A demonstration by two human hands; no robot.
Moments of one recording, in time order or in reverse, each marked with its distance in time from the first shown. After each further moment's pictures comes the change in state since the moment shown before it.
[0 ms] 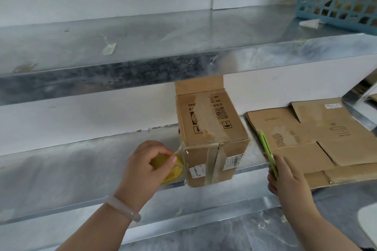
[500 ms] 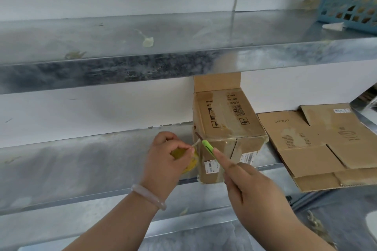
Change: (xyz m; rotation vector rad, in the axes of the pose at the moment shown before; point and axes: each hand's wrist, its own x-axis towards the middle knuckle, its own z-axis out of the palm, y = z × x) left_hand -0.001 -0.002 0.004 -0.029 0.075 -0.071; right_hand -0.100 -0.059 0.081 -0.875 -0.401 -0.735
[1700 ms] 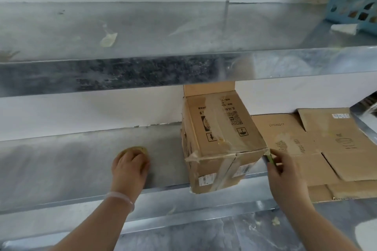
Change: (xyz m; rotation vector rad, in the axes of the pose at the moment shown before) left_hand 0.012 -0.113 0.027 0.599 -0.018 -0.054; right_hand 0.033 0.183 0.006 0.156 0.268 0.680
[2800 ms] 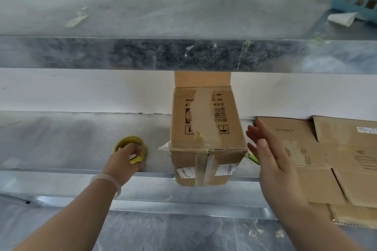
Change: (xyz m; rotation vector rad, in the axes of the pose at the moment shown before) left_hand -0.016 0.011 0.005 -0.221 -0.213 -0.389; right_hand 0.006 -0.044 -0.034 0.670 -0.361 -0.259
